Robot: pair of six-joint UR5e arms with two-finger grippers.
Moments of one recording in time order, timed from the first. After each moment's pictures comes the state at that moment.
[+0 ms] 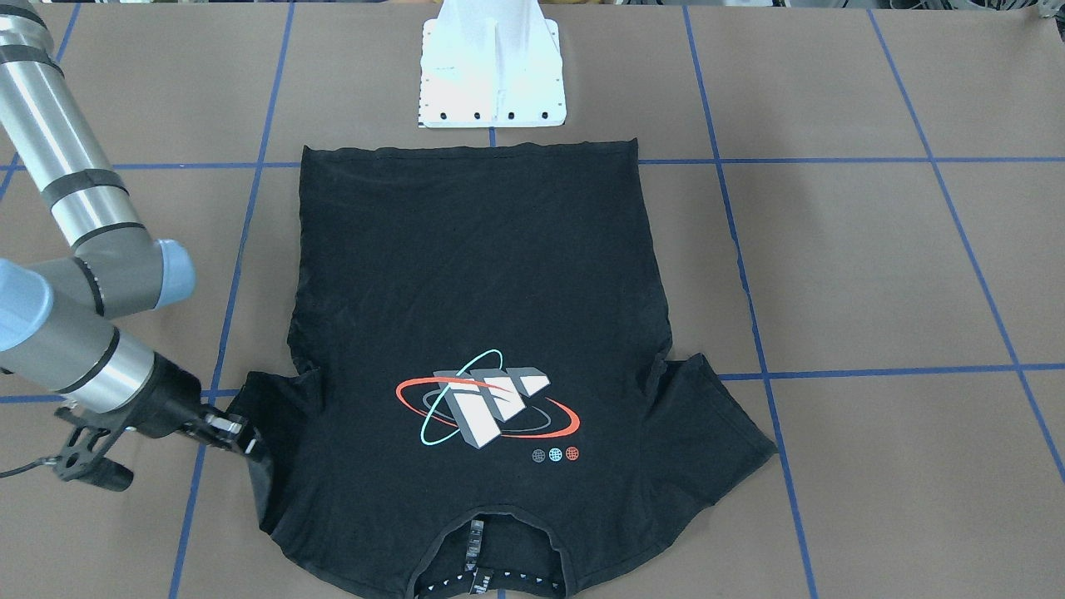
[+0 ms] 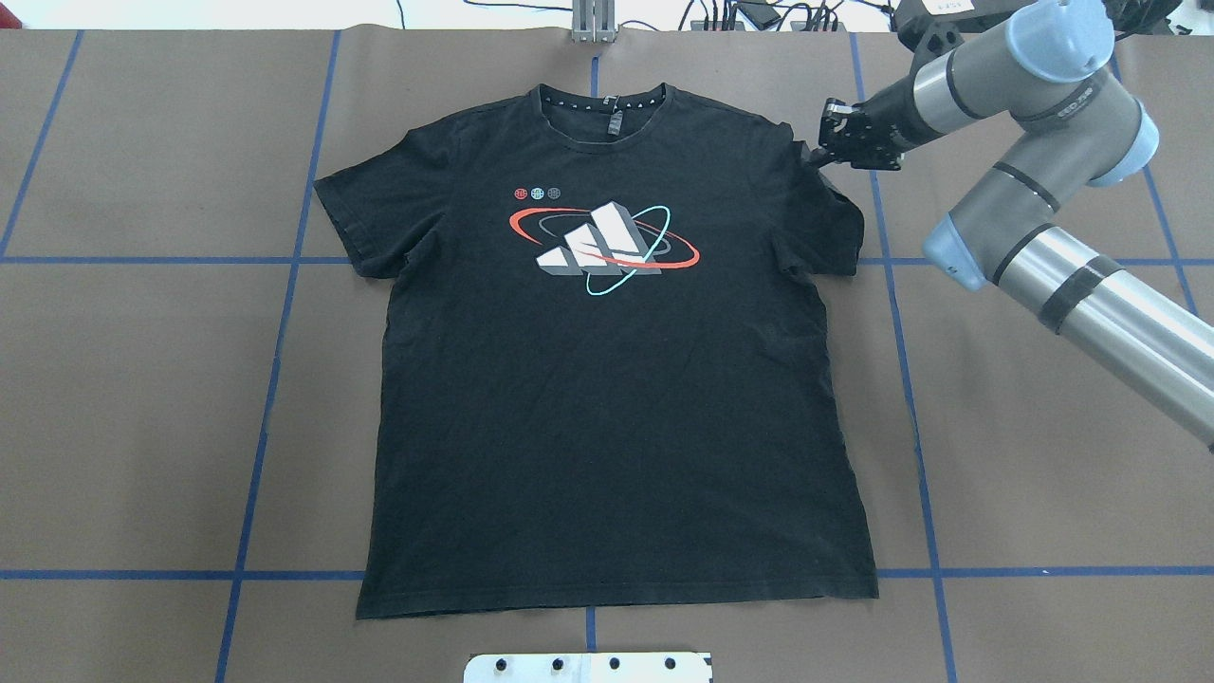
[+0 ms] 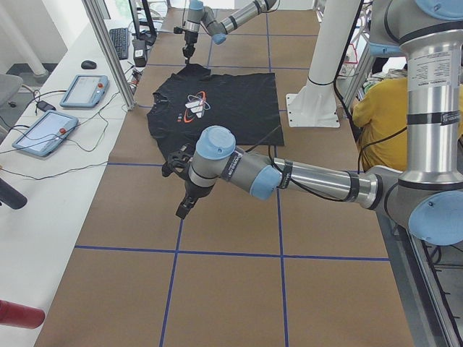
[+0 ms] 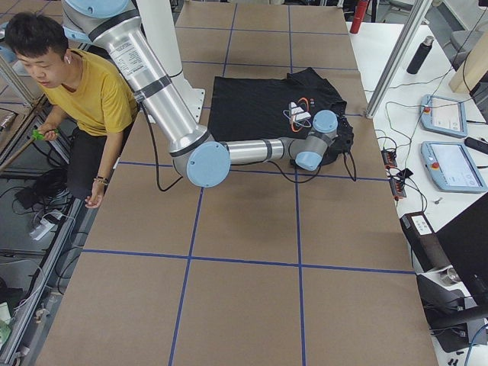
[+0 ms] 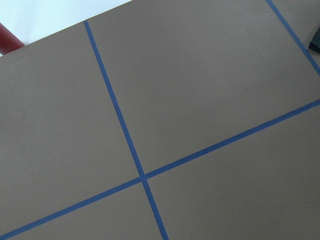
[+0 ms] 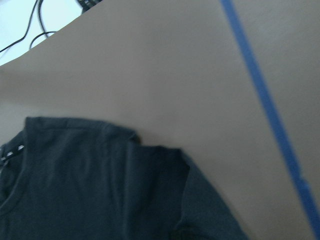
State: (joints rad) left arm -1.55 -1.47 -1.85 -1.89 -2.31 0.05; right arm 0.96 -0.95 1.11 -0.59 2.22 1.49
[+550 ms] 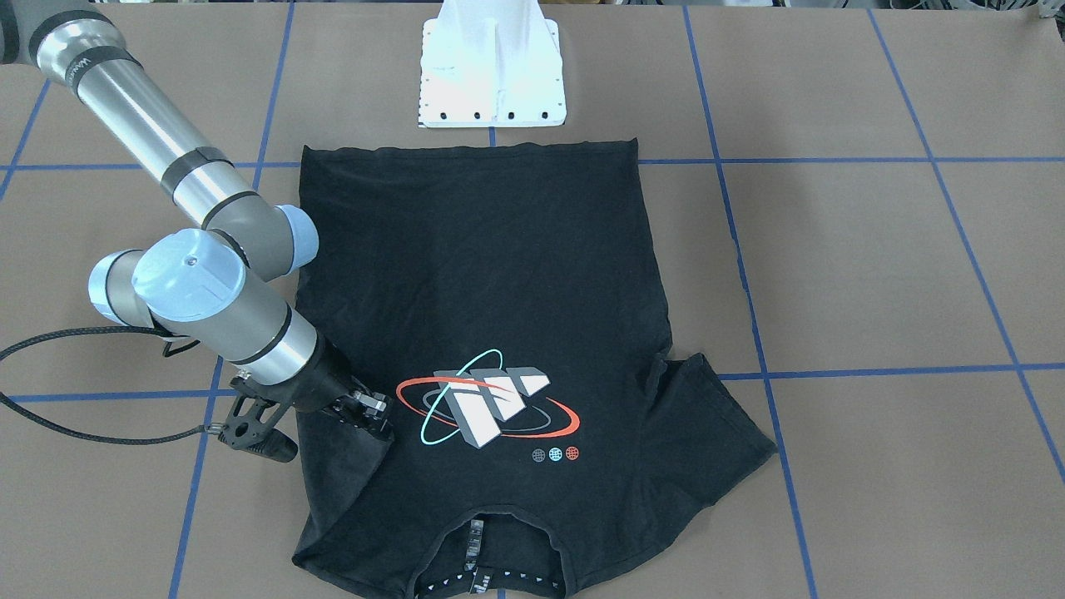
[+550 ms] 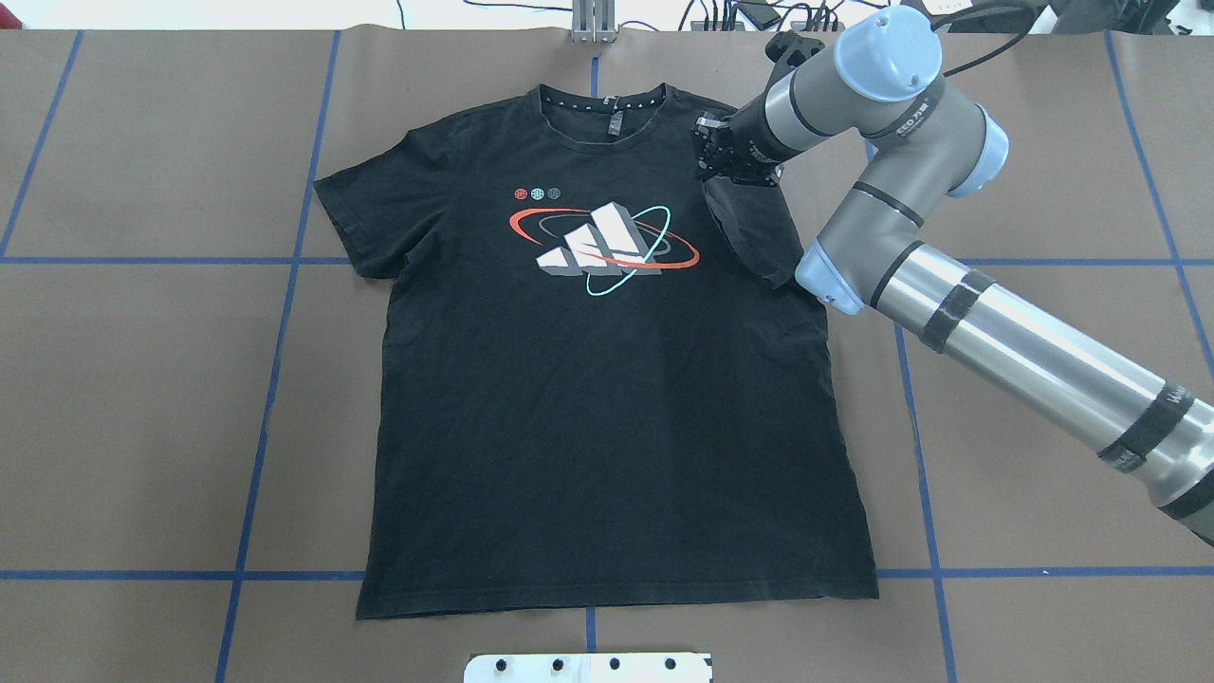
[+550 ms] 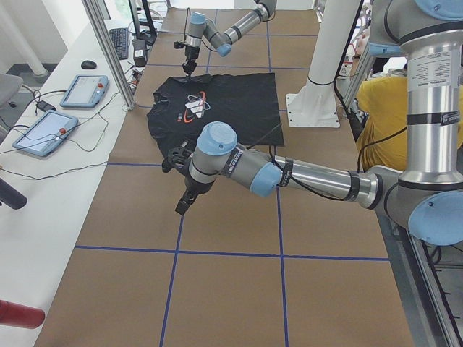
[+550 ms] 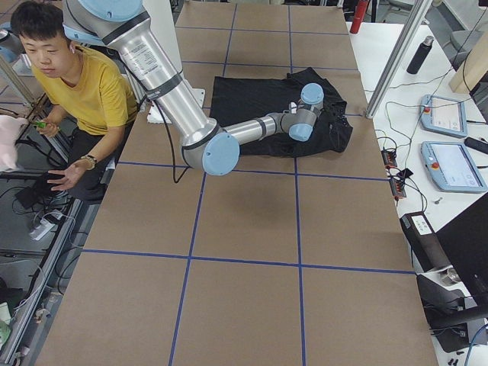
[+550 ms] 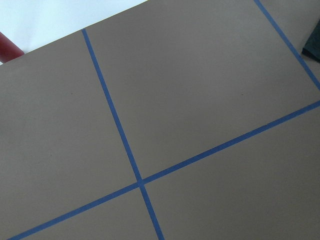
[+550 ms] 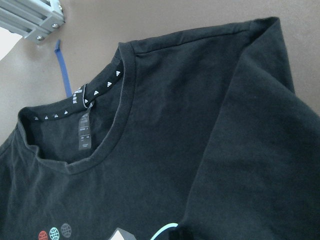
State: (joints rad) left arm -1.55 -1.47 -1.86 -1.89 -2.31 0.05; right arm 0.84 -0.81 1.10 -0.76 2.07 1.55
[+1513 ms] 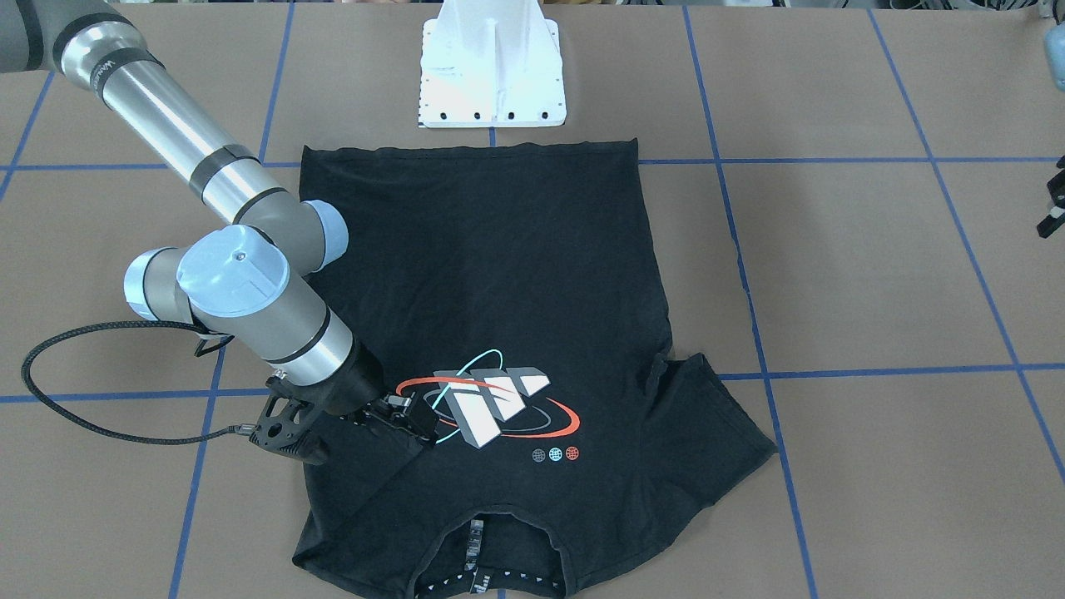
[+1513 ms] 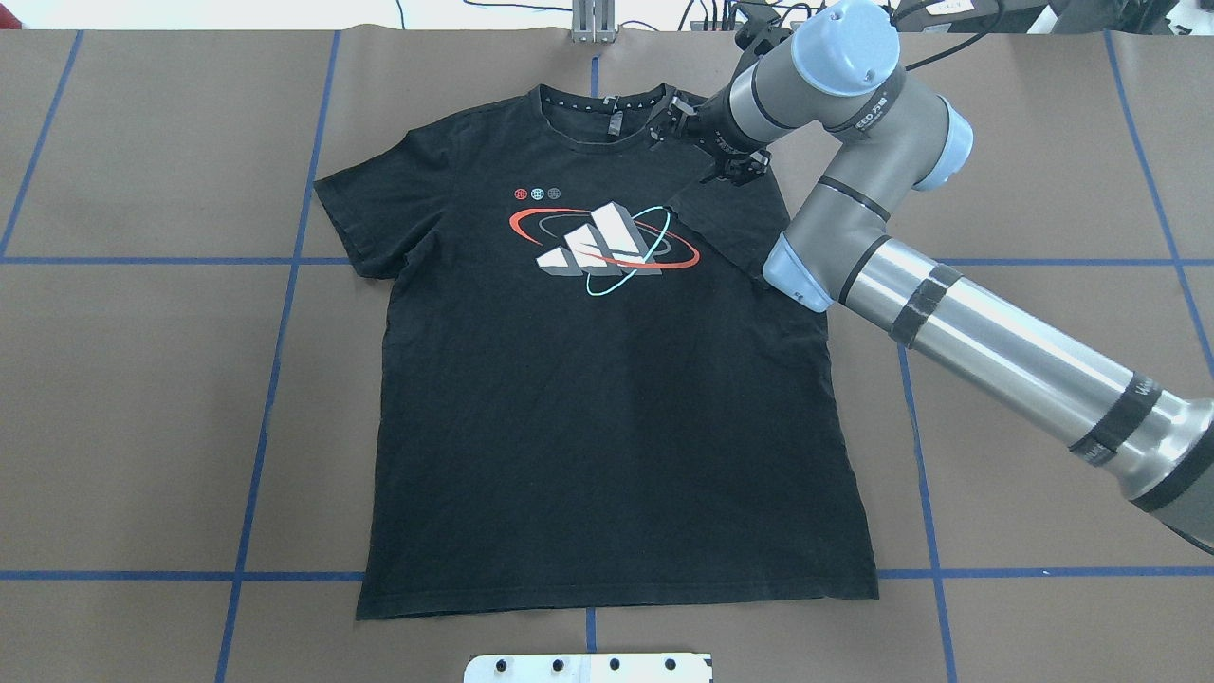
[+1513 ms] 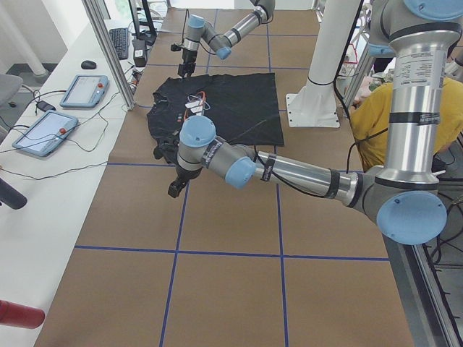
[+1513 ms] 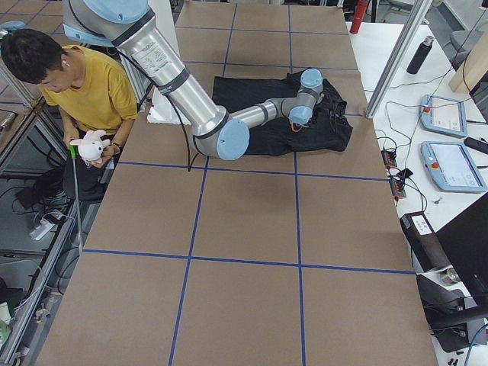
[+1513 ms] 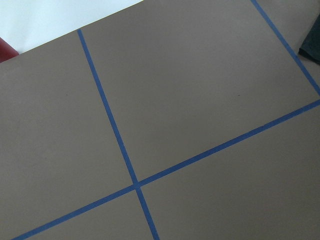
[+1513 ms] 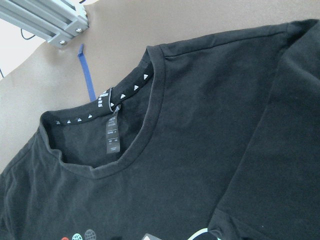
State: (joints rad) left arm -1.41 -1.63 -1.75 -1.95 -2.41 -0.10; right arm 0.83 -0.78 1.12 -0.78 2.04 1.56
